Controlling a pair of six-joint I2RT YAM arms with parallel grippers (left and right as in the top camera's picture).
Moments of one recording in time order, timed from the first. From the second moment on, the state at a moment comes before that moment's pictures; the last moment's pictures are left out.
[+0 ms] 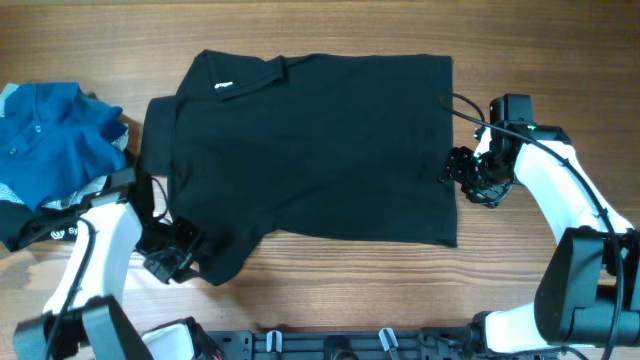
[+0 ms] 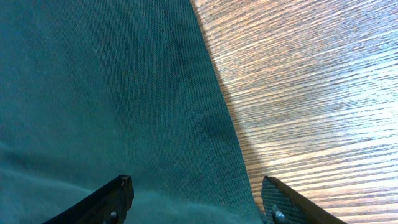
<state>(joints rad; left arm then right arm) 0.27 1.40 0.72 -1.13 0.29 -0.64 -0.07 1.65 1.02 -0.87 -0.21 0.38</state>
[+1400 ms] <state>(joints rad) 0.17 1.33 0.80 -1.08 0.34 -0.63 -0.13 1.61 0.75 -0.90 -0.33 0.42</state>
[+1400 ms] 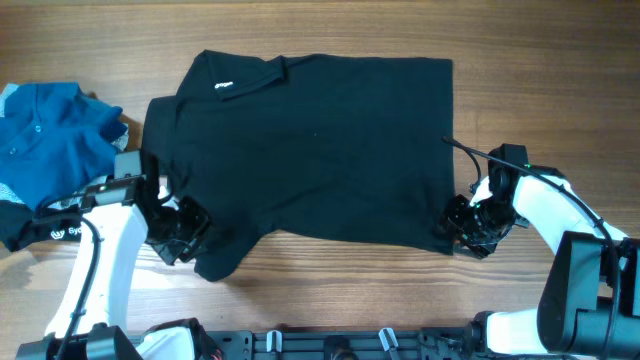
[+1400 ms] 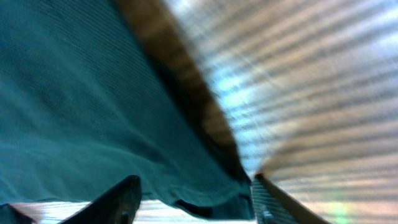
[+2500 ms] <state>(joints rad) 0.14 1.32 0.55 -0.86 0.30 -0.82 -0.17 1.62 0.93 -0.99 -0.41 0.35</state>
